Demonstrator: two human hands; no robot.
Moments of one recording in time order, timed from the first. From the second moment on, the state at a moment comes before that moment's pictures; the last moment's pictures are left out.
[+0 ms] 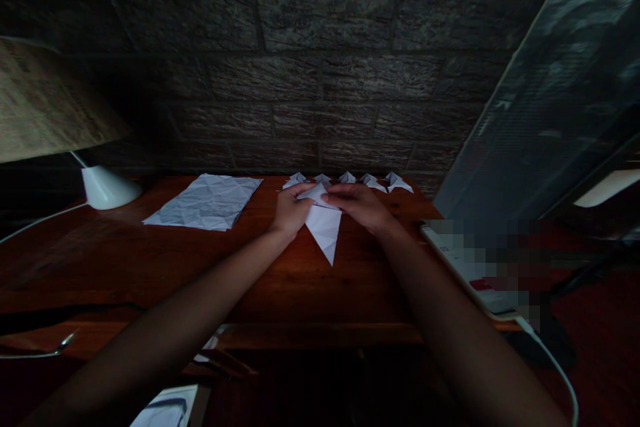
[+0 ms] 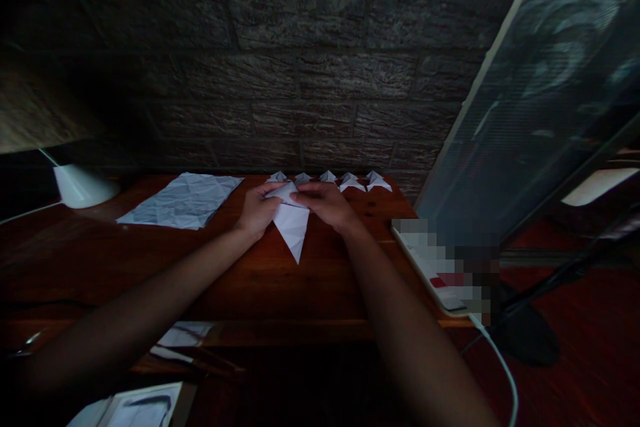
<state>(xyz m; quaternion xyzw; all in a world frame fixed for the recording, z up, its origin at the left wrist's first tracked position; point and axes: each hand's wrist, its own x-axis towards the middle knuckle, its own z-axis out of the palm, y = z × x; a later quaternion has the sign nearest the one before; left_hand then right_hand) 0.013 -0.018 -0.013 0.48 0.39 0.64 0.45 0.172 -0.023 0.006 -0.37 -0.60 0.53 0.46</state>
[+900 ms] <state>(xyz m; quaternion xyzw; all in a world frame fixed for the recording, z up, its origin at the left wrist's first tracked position) 0.008 -0.019 -0.010 0.47 0.35 0.57 0.57 0.177 -0.017 0.001 -0.39 -0.60 0.50 0.48</state>
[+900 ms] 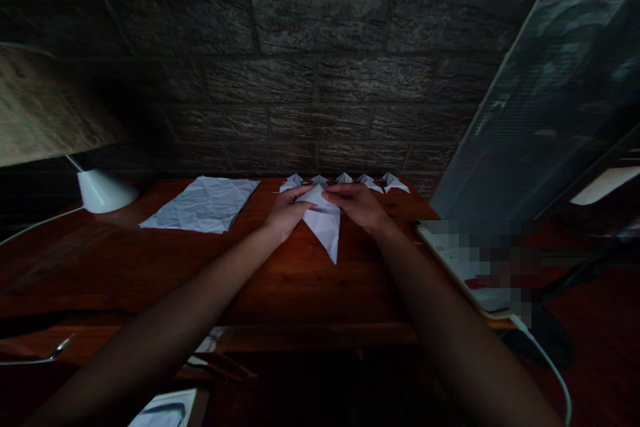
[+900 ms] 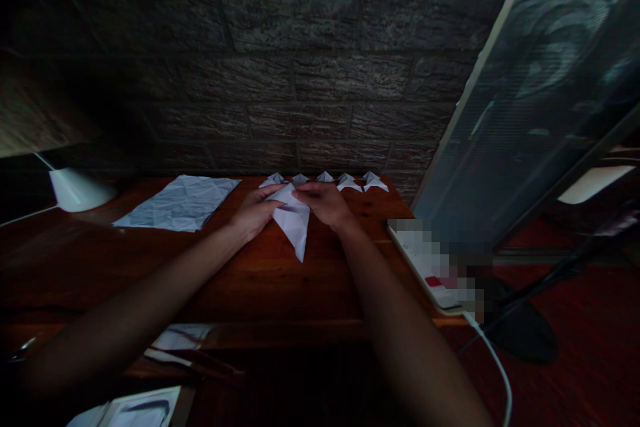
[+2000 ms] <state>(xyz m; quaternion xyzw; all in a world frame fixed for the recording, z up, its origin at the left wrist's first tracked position) -0.007 -0.015 0.002 0.62 0.33 0.55 0.45 0.187 -0.019 0.011 -0.39 -0.64 0.47 0.48</state>
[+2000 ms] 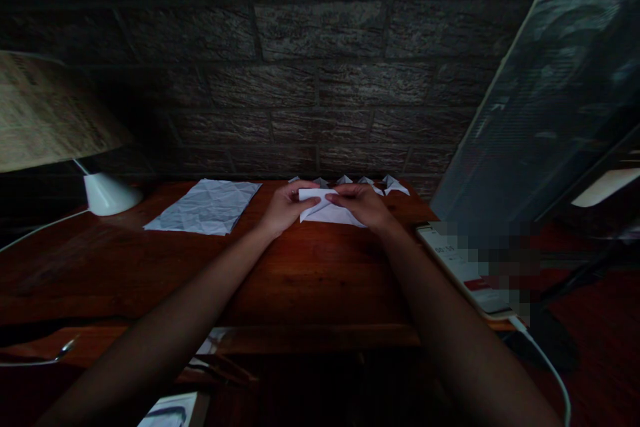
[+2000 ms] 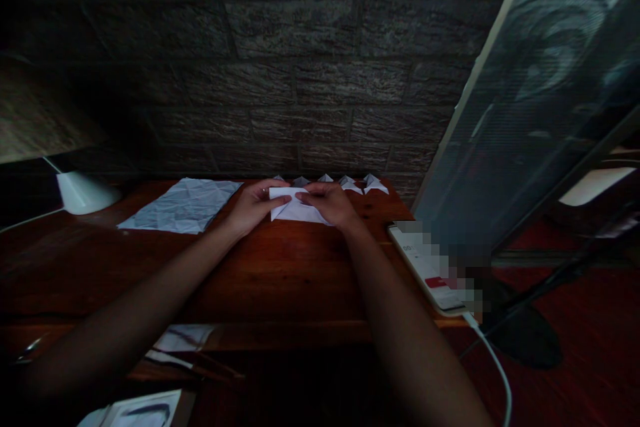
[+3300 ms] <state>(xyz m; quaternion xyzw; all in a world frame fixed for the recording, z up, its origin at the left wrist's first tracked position) -0.010 -0.009 -0.002 0.67 0.33 0.54 0.39 0.186 -0.021 0.015 -0.35 -0.68 0.40 0.51</state>
